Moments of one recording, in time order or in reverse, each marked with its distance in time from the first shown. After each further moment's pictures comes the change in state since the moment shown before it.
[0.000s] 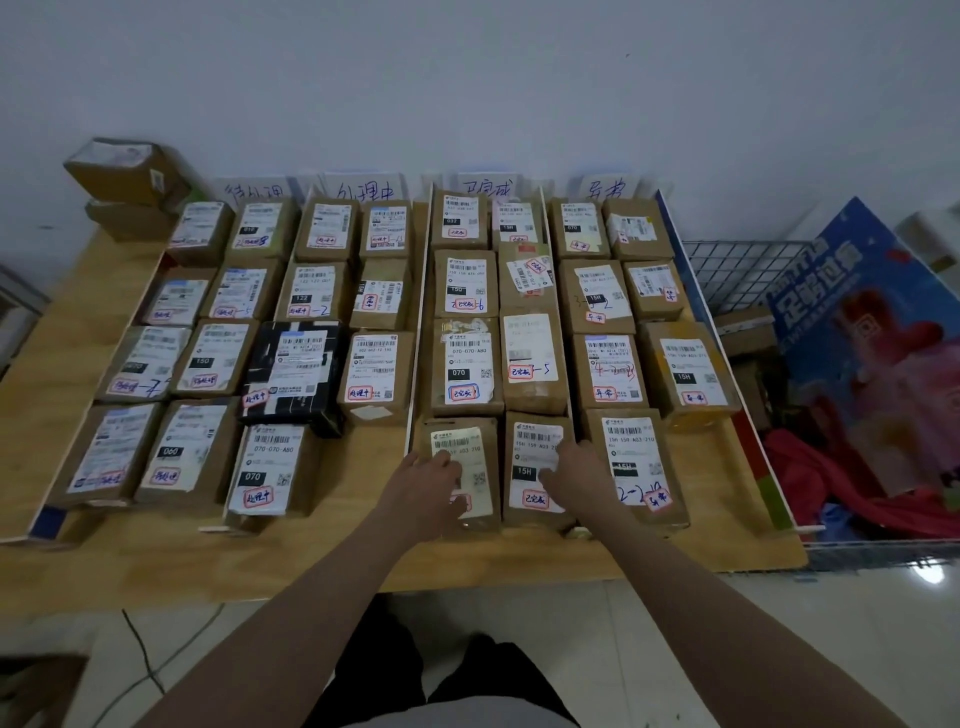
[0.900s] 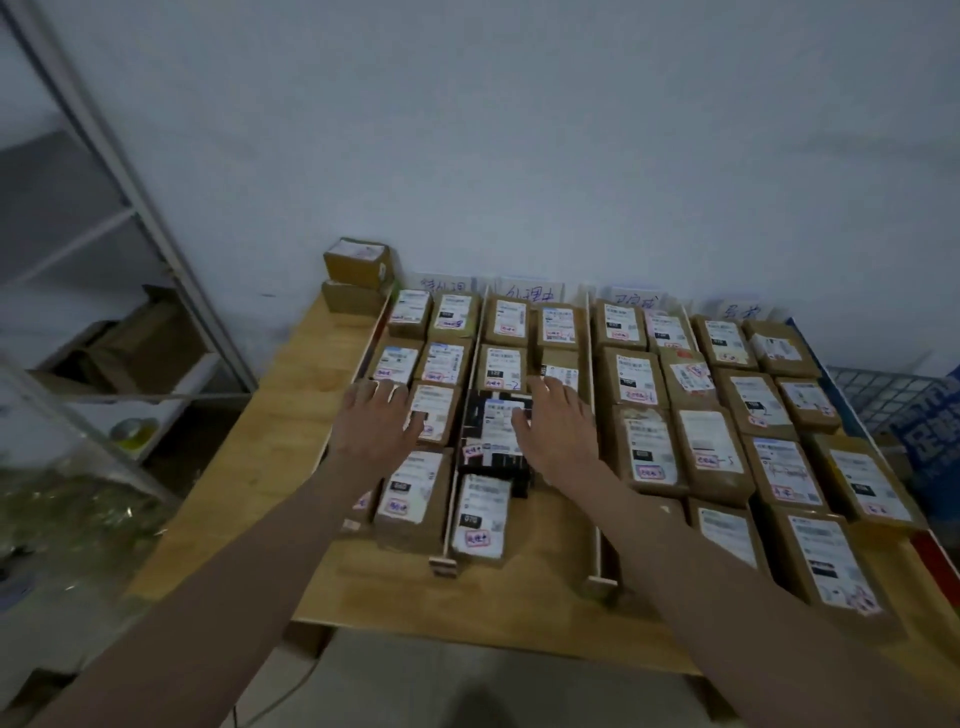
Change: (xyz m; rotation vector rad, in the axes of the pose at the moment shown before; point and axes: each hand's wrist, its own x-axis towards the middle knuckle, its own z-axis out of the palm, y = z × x) left_hand -0.165 -0.305 -0.124 0.102 0.436 -0.424; right_hand -0.084 -0.343 0.024 -0.192 0.439 -0.539
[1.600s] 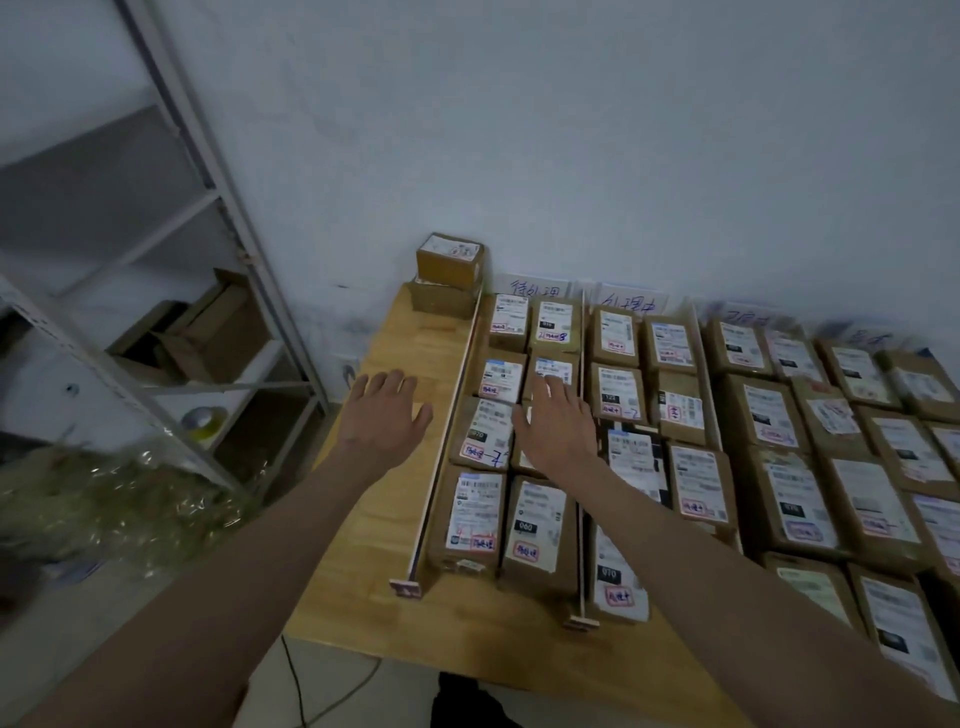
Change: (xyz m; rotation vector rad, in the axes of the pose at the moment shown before) left_hand 0.060 -0.209 0.020 -0.018 -0.031 -0.056; right_hand 0.102 -0.193 0.080 -0.033 -0.113 -0.022
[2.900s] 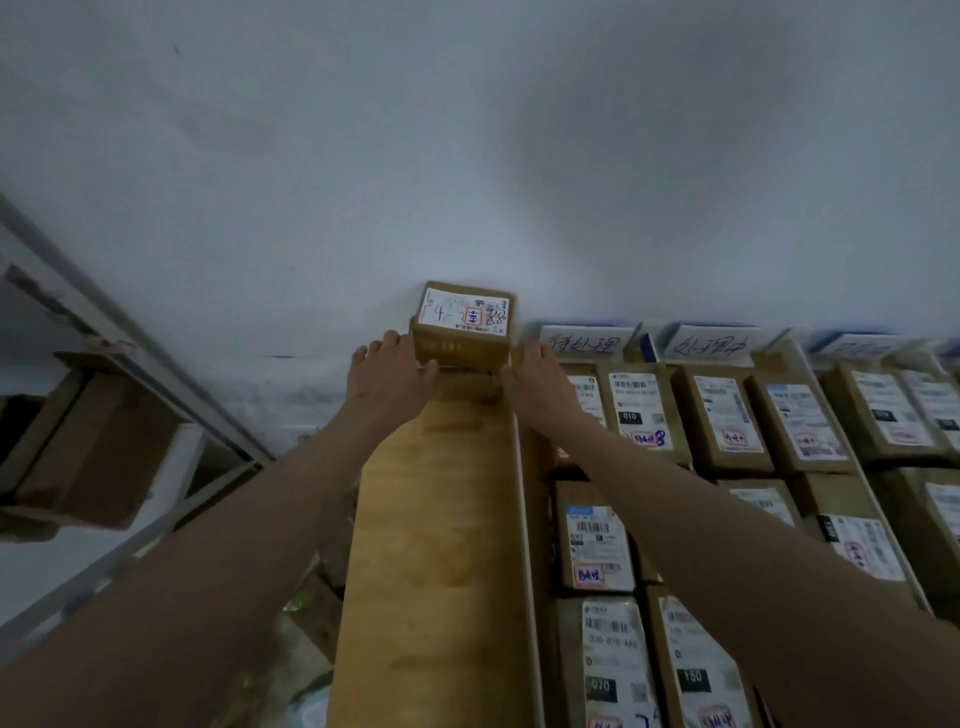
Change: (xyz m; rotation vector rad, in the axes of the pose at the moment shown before) left_hand 0.444 -0.120 0.083 -0.277 -0.042 0.109; right_hand 0.421 -0.075 0.099 0.426 -0.053 0.274
